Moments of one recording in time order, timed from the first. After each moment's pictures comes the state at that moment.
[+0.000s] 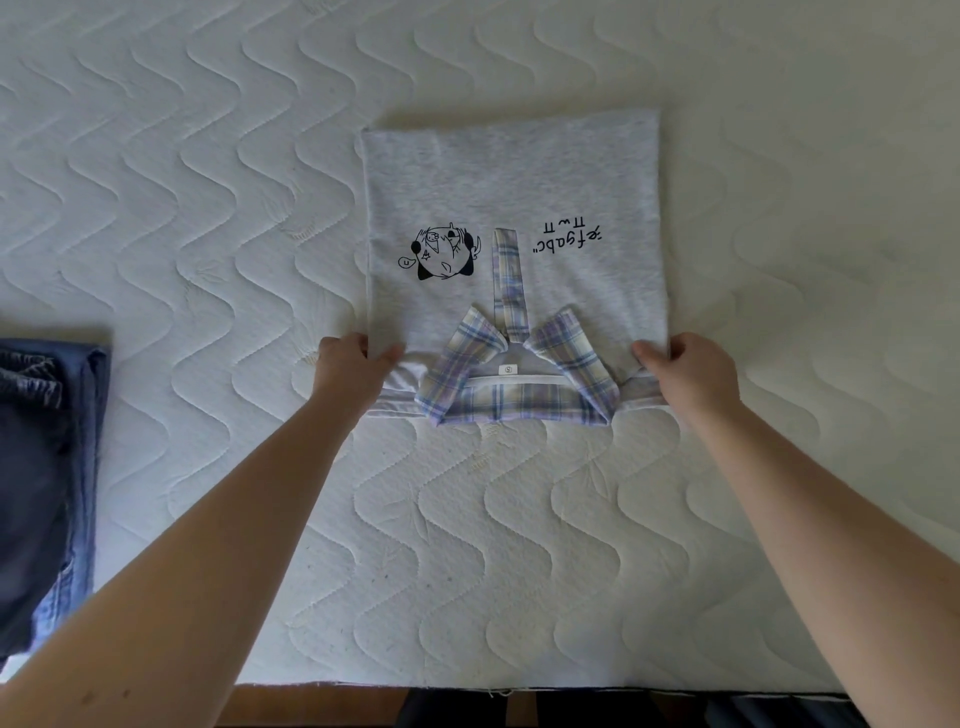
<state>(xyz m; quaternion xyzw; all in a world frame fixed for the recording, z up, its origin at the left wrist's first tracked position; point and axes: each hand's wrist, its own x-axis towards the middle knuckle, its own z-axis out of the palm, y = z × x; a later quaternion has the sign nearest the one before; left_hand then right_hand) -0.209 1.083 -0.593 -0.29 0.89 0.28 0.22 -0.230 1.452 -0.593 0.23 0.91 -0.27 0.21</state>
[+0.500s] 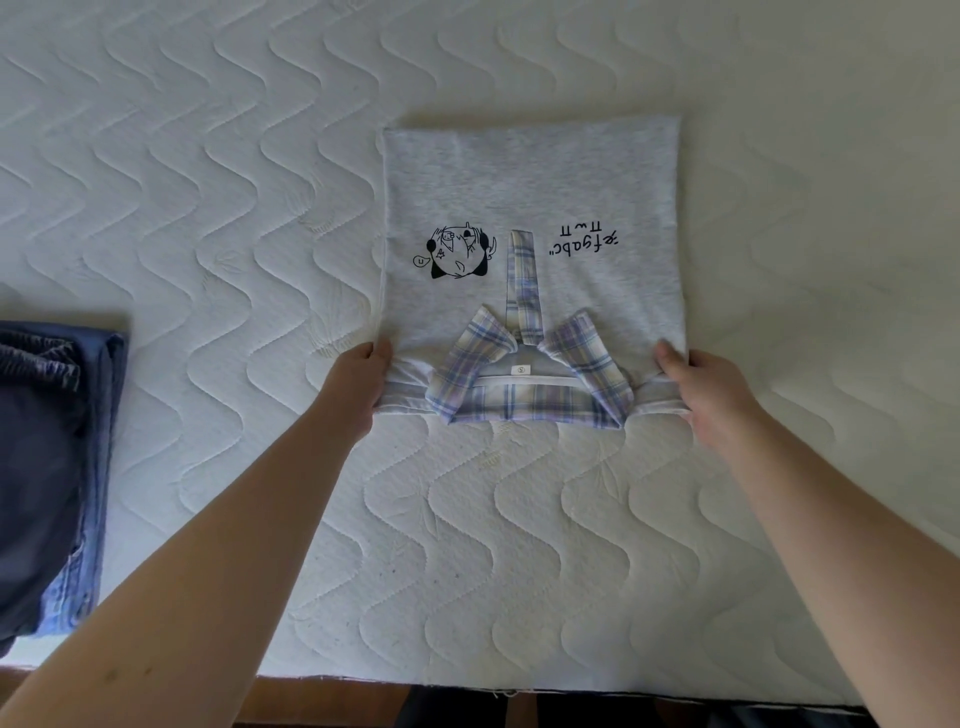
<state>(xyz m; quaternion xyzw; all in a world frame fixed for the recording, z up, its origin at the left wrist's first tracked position) -0.191 1.072 -0.608 -0.43 0.64 0.61 0.20 -0.219 1.451 -0.599 0.34 0.73 -0.55 0.23</state>
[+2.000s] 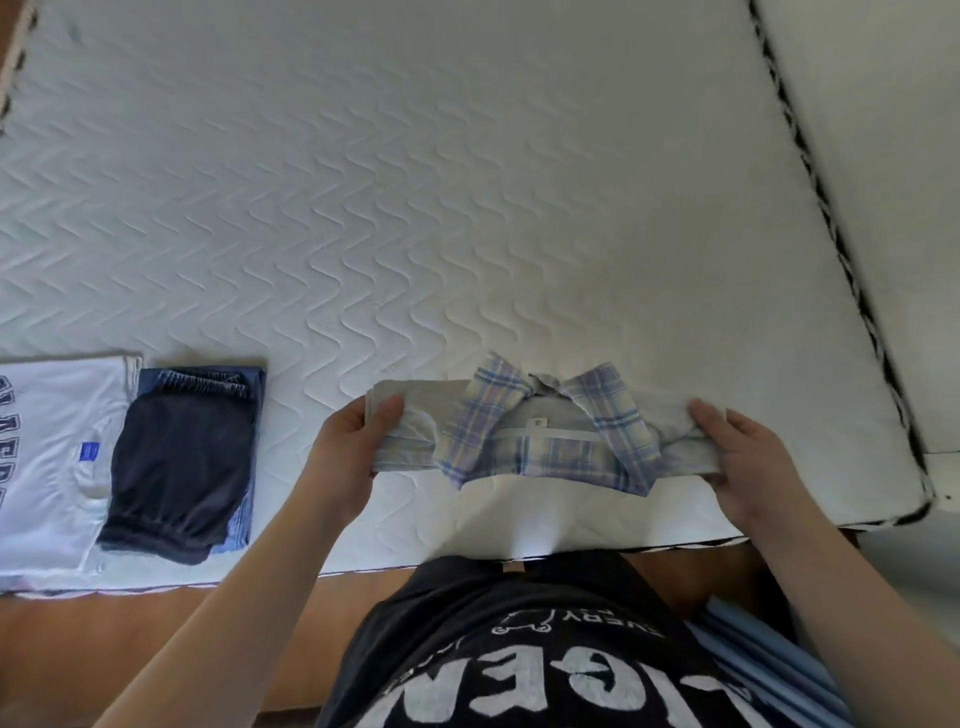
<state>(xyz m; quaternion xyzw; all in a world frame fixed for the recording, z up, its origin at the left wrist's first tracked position) -0.024 1.077 -0.252 -0.22 0.58 0.77 0.17 -0.026 1.459 -0.226 0.36 0.58 -0.72 0.09</state>
